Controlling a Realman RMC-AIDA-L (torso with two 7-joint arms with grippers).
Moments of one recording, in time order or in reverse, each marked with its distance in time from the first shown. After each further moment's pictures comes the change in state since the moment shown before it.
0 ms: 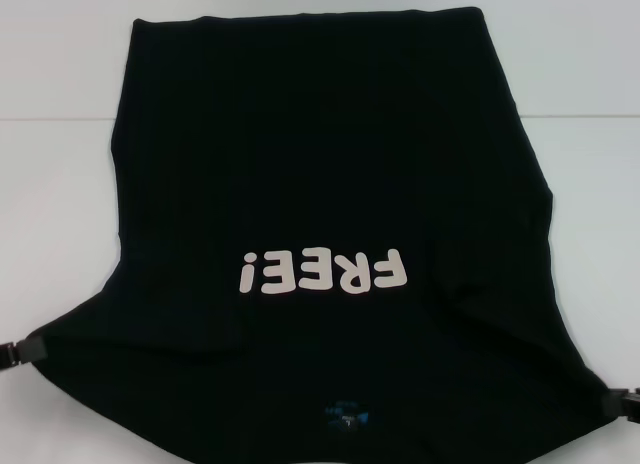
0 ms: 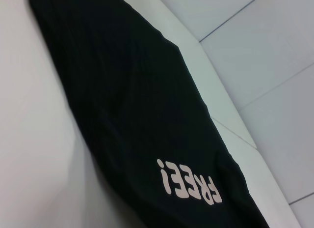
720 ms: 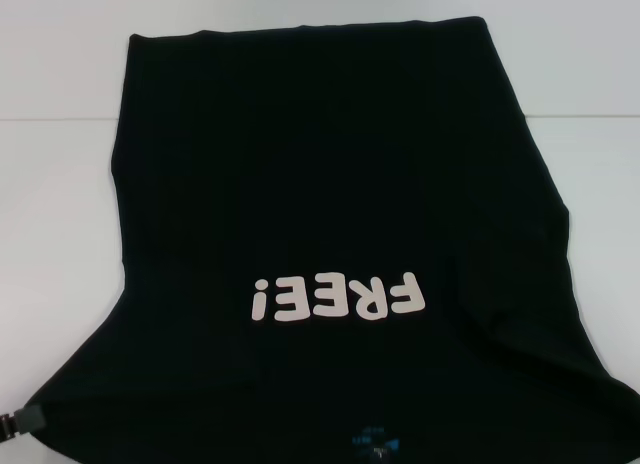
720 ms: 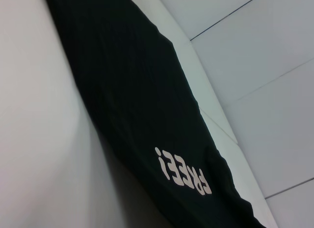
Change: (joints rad) left arm 0.114 -0.035 -0.033 -0.029 0.010 0.082 0.066; right arm -0.022 -0.007 0.316 0.188 0.029 -0.122 -0.250
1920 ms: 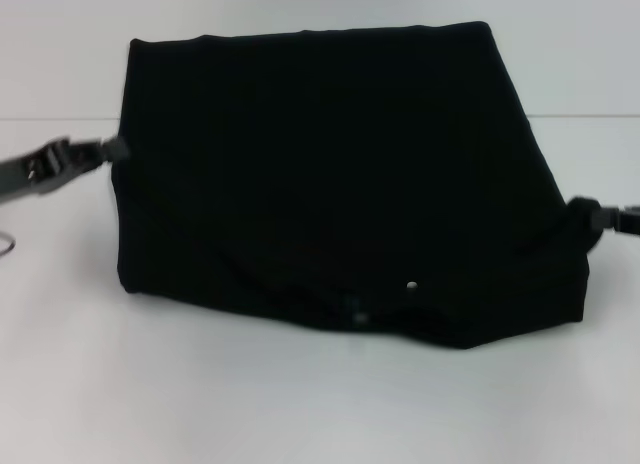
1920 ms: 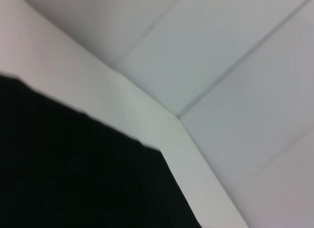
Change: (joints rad) left arm -0.443 0.054 -0.056 -0.140 -0.068 -0.380 -0.087; right arm 0.447 -0.117 0.138 0.248 -0.064 0.163 0.037
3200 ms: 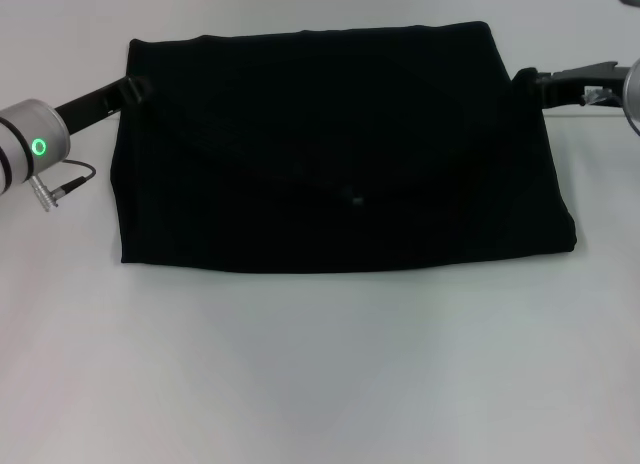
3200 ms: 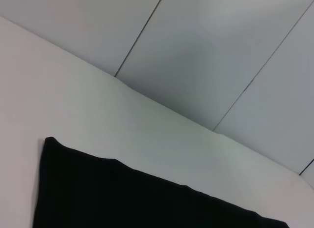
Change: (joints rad) left arm -0.198 -0.105 0.021 -0.133 -0.176 -0.699 0.251; right arm 0.361 -0.024 -0.192 0.455 0.035 0.895 -0.139
